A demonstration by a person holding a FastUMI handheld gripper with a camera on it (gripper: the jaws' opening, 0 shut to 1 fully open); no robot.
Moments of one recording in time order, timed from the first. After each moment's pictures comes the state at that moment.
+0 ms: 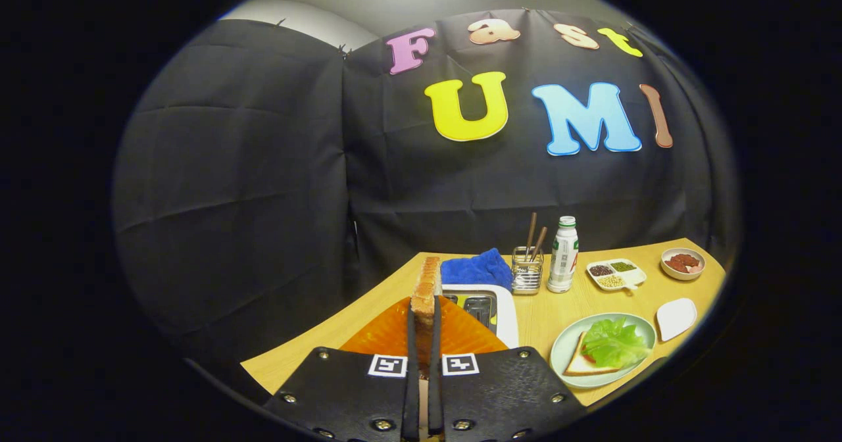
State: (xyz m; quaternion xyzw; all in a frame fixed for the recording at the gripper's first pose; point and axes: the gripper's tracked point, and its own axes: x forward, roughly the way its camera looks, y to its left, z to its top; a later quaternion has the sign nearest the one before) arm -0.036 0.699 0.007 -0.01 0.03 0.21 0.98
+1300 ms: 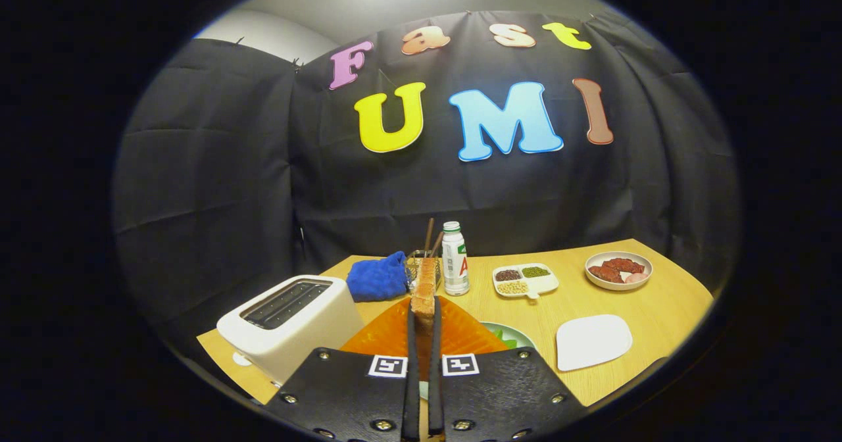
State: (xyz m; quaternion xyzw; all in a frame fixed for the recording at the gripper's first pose) arm -0.015 0.473 0.000 0.00 0.04 0.13 0.99
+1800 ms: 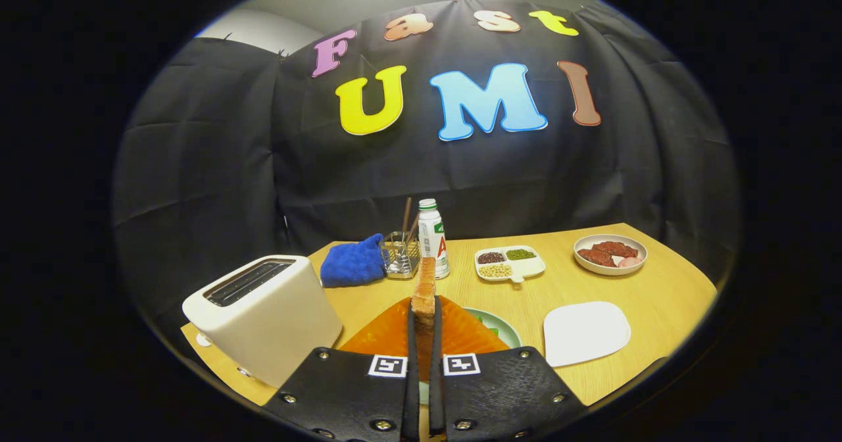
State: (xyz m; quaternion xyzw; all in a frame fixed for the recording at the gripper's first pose) arm 0.009 0.462 -0.041 0.01 0.07 0.12 0.99
